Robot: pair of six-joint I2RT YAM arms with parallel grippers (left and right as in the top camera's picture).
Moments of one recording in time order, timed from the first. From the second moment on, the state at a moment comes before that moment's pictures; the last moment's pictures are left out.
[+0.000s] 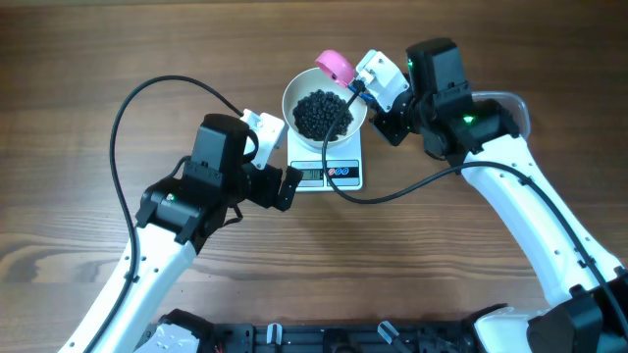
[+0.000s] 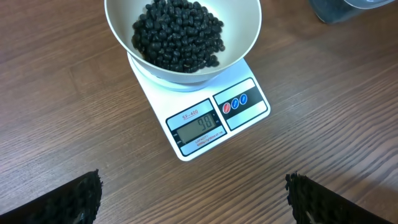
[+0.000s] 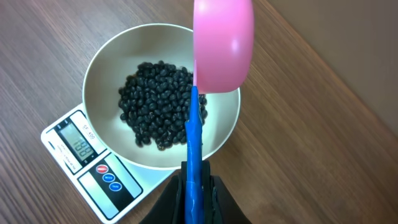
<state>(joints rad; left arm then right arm) -0.40 1.17 0.97 -0.68 0.17 0.01 0.37 1.54 1.32 -0.61 -0.17 -0.50</state>
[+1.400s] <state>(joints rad) -0.40 1.17 0.97 -0.68 0.17 0.01 -0.14 1.41 1.32 -0.89 -0.12 -0.26</state>
